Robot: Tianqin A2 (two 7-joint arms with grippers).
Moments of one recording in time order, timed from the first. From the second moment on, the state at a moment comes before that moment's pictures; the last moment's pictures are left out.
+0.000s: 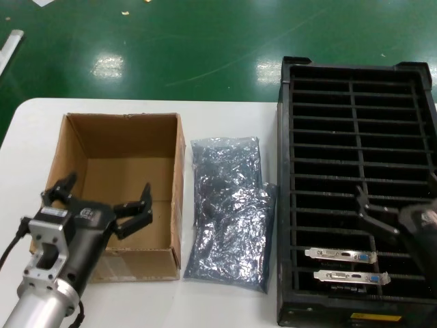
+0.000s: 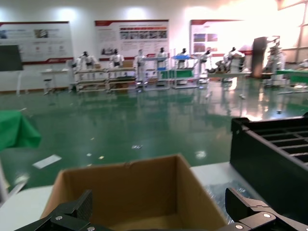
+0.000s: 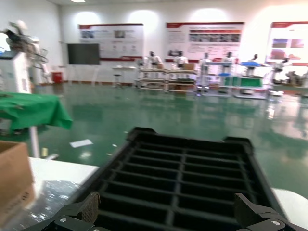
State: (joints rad) left arm -0.10 -0.30 1.59 -1.59 -1.65 0.13 -0.14; right arm 0.14 0.34 -1.65 1.53 1.78 -0.15 0.07
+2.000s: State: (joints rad) left arm -0.03 -0.30 1.60 -1.60 -1.76 0.03 -0.03; right arm 0.04 0.31 -1.61 1.58 1.80 -0.04 0.02
